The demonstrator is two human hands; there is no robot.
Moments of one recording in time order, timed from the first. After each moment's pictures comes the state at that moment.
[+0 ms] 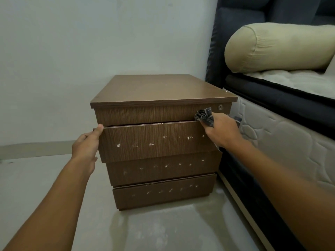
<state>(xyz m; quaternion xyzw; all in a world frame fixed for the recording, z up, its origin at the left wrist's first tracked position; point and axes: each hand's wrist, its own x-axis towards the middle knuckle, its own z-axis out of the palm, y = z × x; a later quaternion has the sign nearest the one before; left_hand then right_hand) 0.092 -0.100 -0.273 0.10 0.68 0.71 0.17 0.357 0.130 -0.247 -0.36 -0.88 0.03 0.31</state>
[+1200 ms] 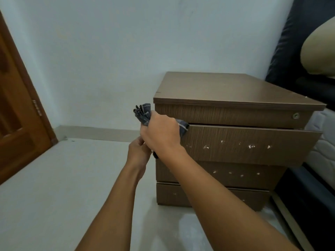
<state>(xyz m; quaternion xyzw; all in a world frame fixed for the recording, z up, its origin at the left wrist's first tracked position) 0.078 -0.124 -0.308 0.18 0.68 0.70 0.14 0.125 -0.070 -0.243 -0.20 -0.90 0.13 0.36</state>
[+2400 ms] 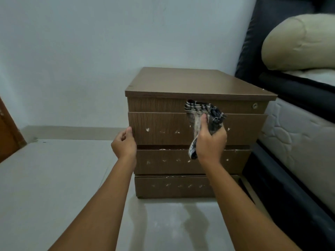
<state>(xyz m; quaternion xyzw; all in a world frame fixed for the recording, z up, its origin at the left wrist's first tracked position) 0.094 -0.076 -0.327 0.02 0.66 0.75 0.05 0.263 0.010 -0.284 -0.32 -0.59 0.45 0.59</state>
